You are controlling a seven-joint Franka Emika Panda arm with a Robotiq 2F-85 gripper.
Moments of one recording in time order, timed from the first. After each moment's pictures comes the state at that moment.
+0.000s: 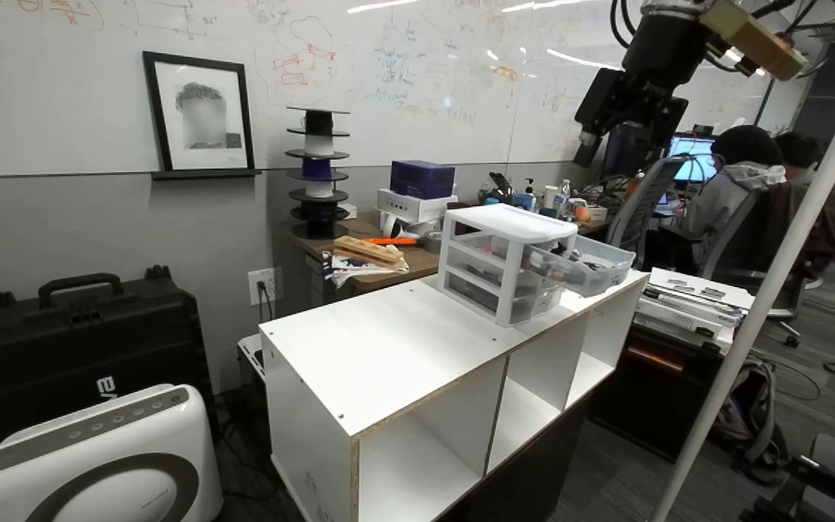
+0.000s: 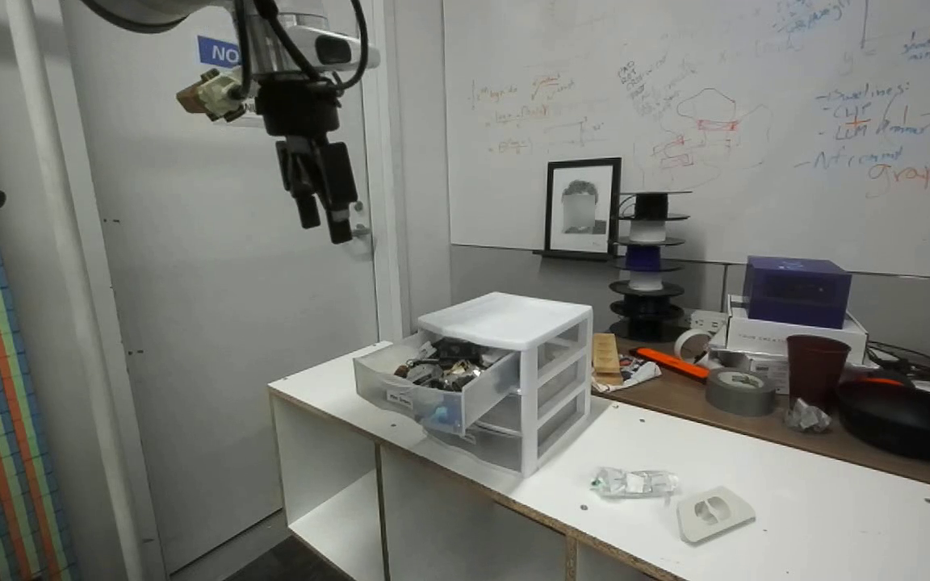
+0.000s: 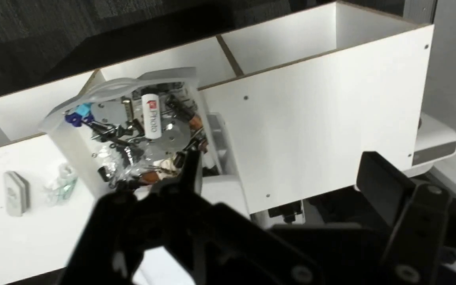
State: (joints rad) arm 0.01 -0.29 0.02 -2.31 0.09 2.23 0.19
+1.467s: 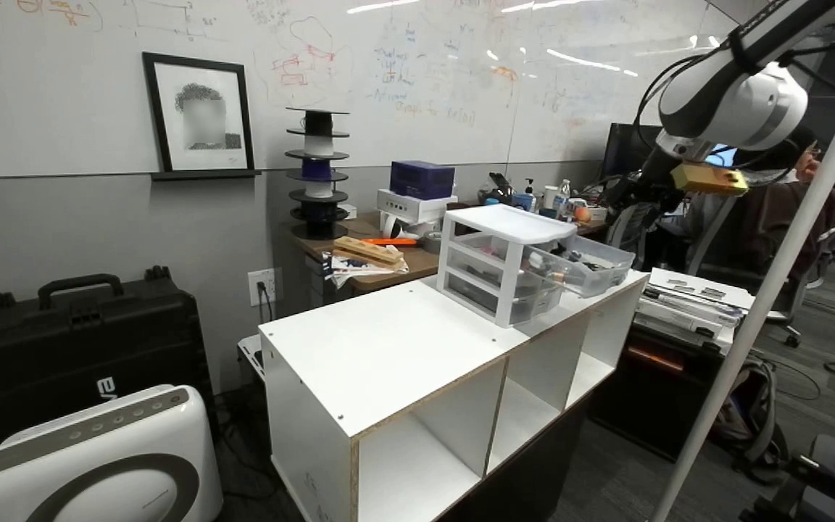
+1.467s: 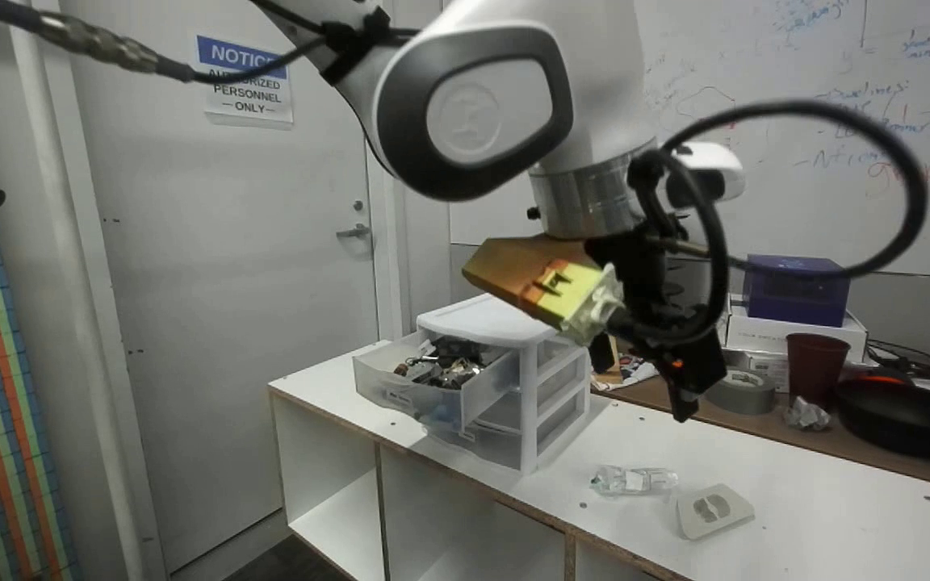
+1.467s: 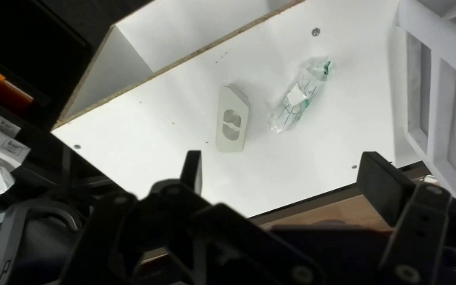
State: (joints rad) arm -0.27 0.26 -0.20 -2.10 0.23 2.72 -0.22
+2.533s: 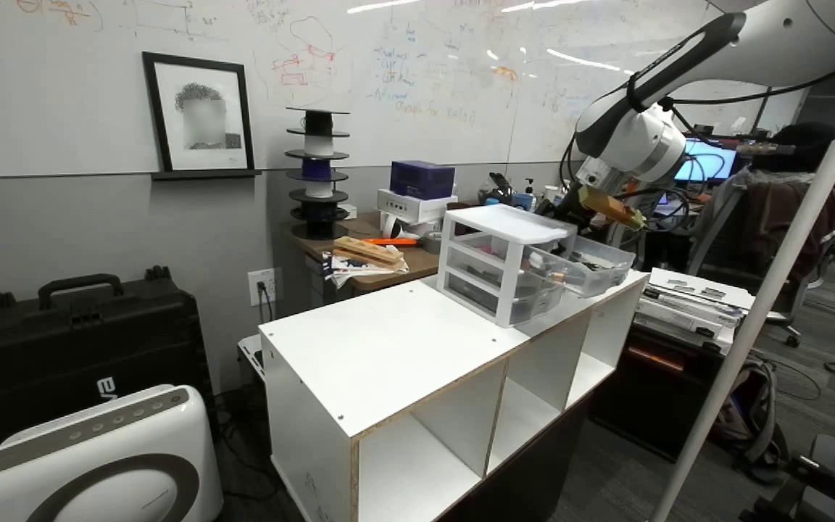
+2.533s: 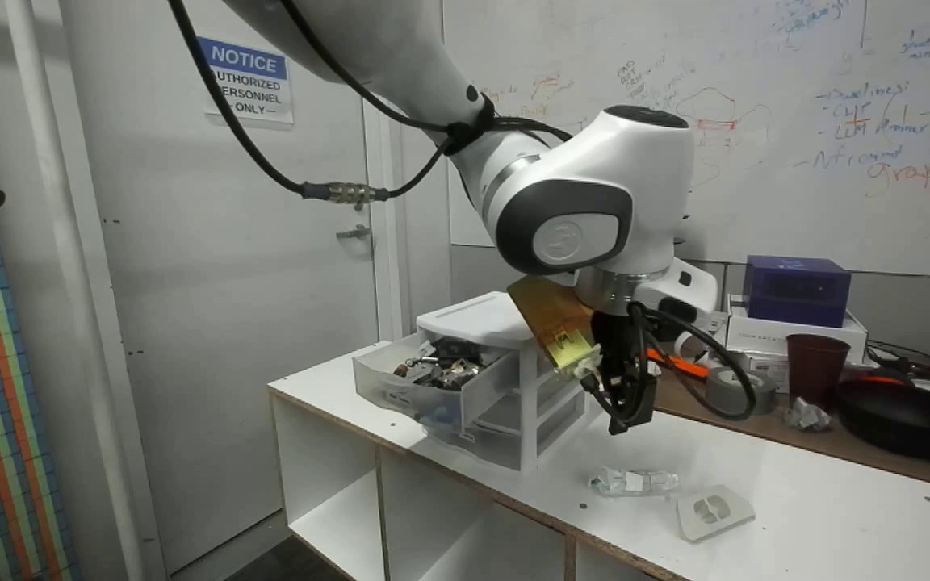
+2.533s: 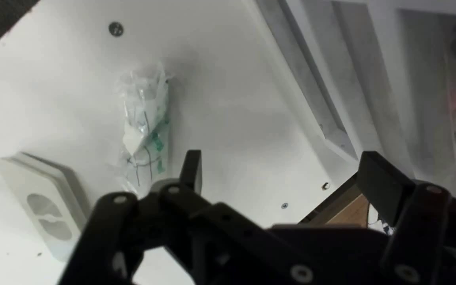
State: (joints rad) arm -0.38 0.65 0.02 -1.64 0.46 2.46 -0.07
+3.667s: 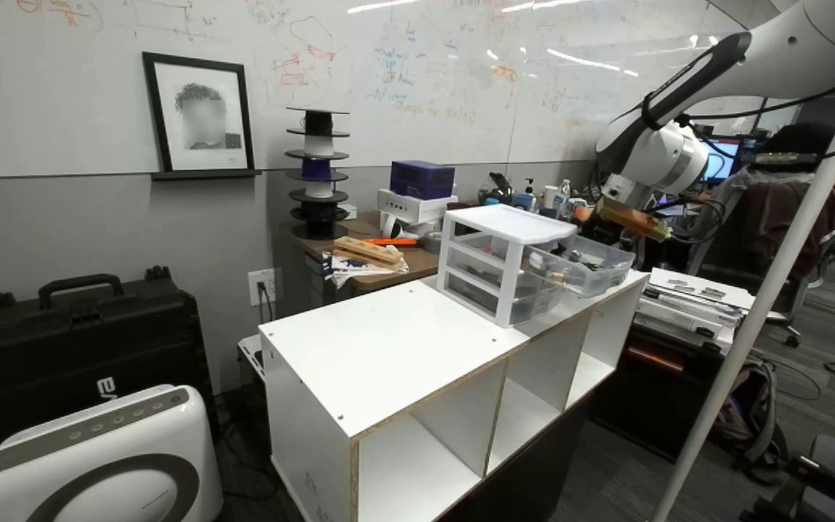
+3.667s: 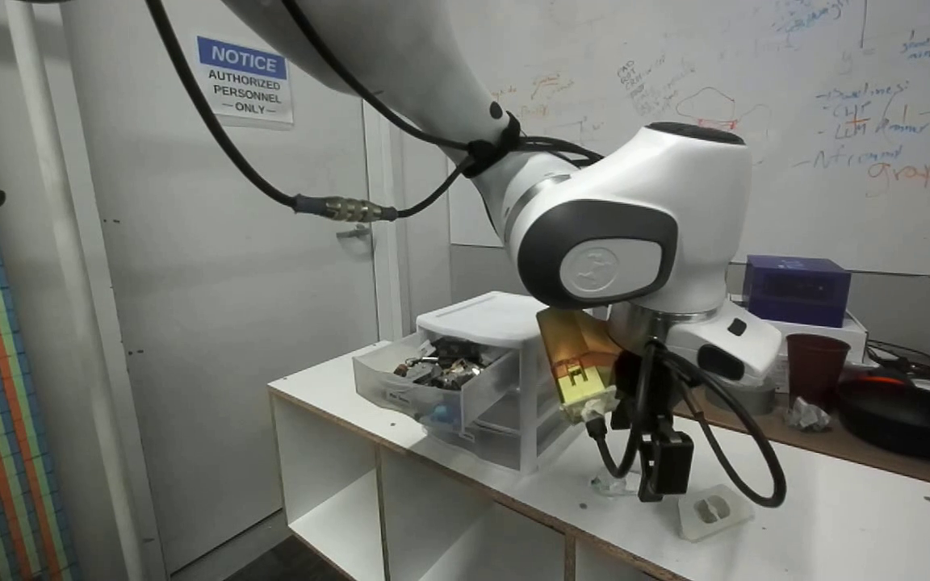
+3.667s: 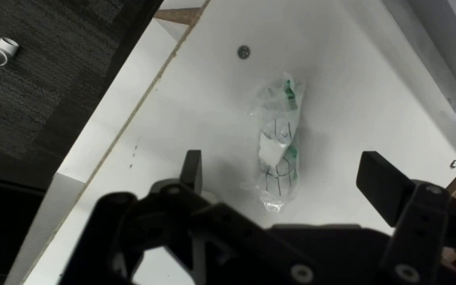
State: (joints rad) arm -0.37 0.66 -0.09 -1.68 0.45 2.45 0.10
